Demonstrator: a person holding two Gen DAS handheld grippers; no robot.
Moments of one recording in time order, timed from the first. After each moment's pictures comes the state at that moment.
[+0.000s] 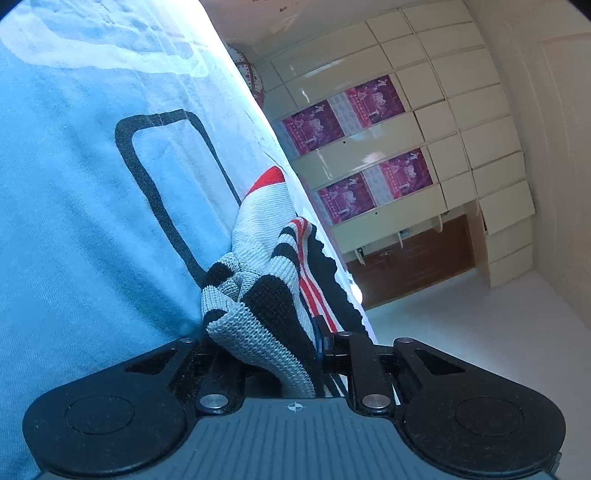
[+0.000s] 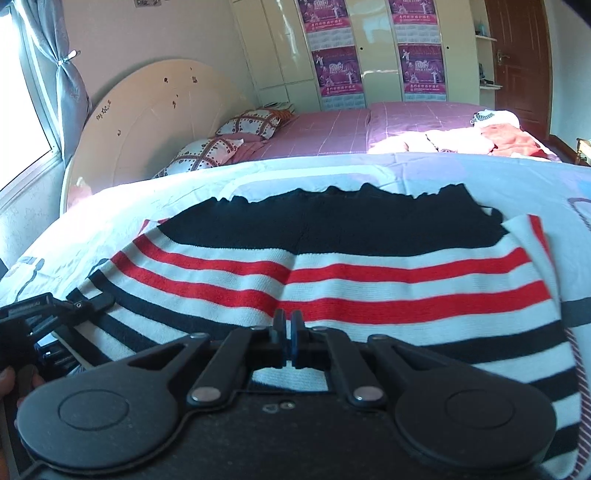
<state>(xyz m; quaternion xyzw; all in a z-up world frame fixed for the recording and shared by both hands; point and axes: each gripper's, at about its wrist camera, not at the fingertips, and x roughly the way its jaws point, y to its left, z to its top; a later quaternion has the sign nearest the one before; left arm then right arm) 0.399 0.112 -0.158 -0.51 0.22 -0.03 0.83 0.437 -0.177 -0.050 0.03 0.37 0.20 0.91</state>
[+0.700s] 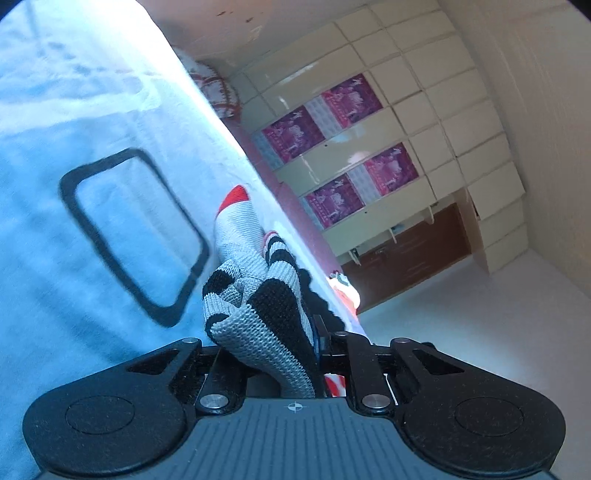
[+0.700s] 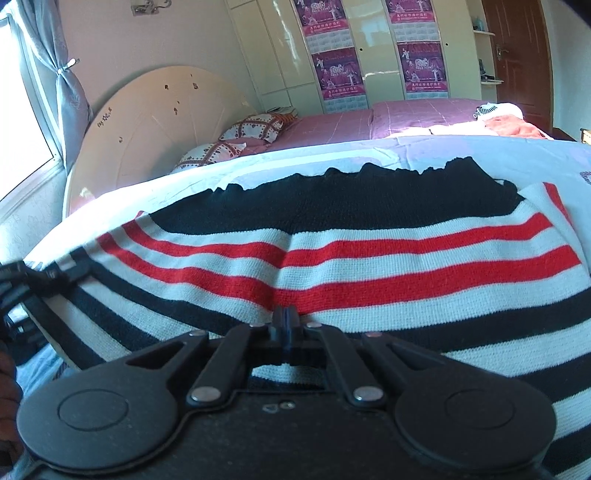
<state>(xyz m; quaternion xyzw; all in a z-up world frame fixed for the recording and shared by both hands) 0.397 0.102 -0.118 -0.46 0.20 -0.05 0.87 0.438 -0.186 -0.081 0.06 0.35 0.22 0.91</state>
